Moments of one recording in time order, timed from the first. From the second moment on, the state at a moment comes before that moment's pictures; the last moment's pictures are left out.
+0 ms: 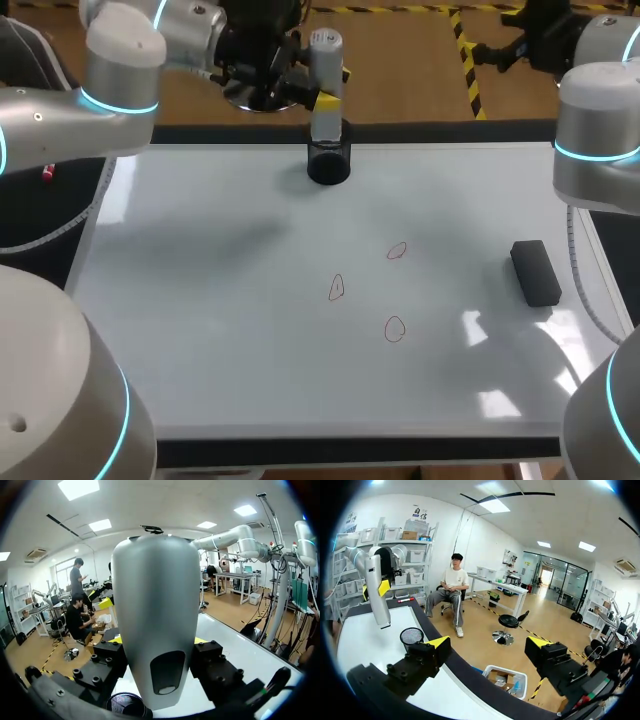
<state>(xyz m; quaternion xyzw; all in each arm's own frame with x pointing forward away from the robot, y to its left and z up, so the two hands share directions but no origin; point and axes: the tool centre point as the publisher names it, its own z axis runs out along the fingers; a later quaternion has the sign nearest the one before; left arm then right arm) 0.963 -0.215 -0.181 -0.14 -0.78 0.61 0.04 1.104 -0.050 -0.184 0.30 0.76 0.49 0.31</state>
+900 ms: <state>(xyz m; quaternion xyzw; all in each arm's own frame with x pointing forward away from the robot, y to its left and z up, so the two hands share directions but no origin) 0.922 -0.201 -0.188 -0.13 -0.77 0.62 0.05 1.104 -0.050 -0.184 0.30 0.76 0.49 0.31</state>
